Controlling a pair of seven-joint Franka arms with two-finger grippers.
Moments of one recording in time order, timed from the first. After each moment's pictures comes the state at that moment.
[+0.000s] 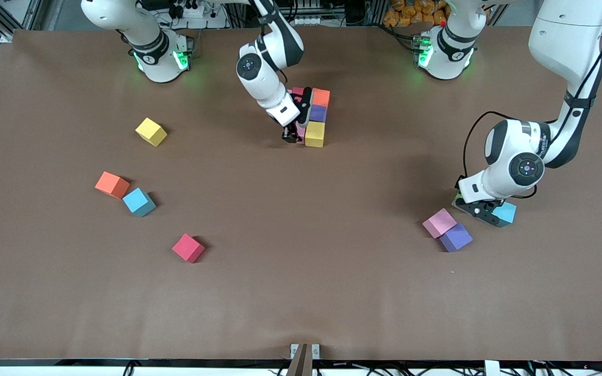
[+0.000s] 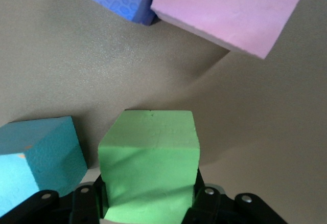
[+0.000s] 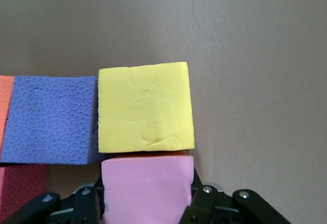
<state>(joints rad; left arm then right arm) 0.01 0.41 -0.07 -2.13 0.21 2.39 0.34 1.30 0.45 -0.23 -2.22 0.98 2.87 -1.19</state>
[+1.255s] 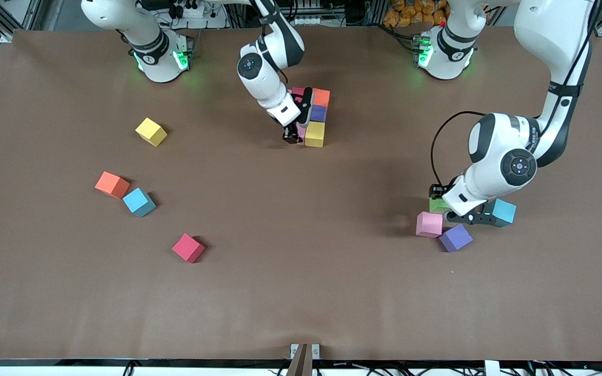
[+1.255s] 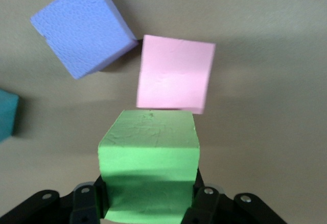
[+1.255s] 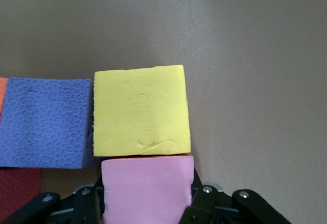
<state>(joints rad) -0.15 0.36 -0.08 -1.97 -0.04 2.20 -0.20 1.31 0.46 -0.23 -2.22 0.99 2.89 -1.20</state>
